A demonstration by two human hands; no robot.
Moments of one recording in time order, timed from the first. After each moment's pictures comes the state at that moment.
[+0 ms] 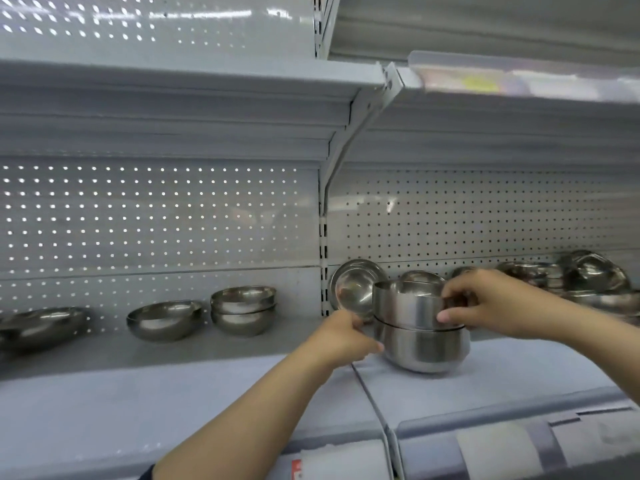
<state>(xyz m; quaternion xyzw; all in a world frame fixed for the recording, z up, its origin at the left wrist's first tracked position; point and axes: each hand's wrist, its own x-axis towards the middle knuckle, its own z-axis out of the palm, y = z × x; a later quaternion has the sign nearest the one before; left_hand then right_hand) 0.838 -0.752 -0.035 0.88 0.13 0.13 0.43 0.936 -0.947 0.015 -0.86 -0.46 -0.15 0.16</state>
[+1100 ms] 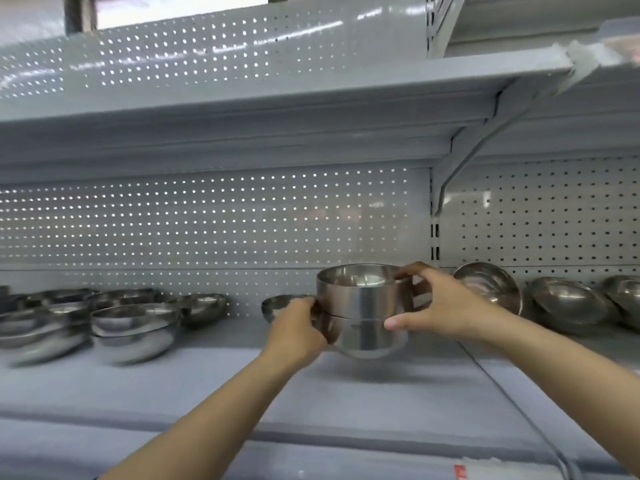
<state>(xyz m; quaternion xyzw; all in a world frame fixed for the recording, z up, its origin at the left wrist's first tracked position) 0.703 -0.605 -0.037 0.85 0.29 0.34 0.27 0.848 -0.770 0.005 -0.75 -0.53 -0.01 0.39</state>
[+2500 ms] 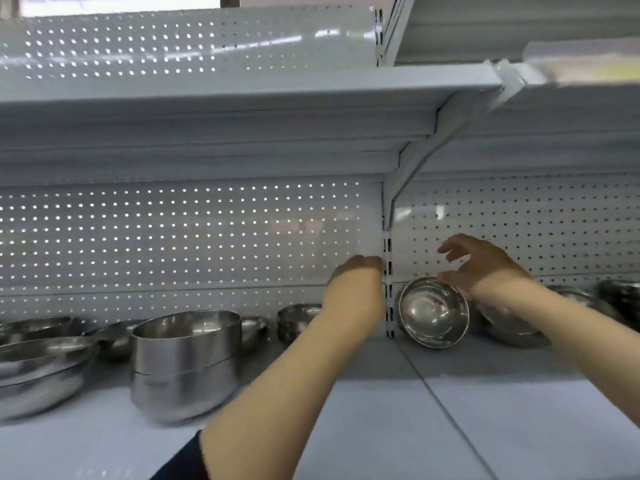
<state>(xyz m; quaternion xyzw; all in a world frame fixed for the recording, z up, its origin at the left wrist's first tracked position) 0.809 -0.691 0.040 0.93 0.19 0.31 0.05 0.947 -0.821 0.046 -0.82 -0.39 -0.16 0.39</state>
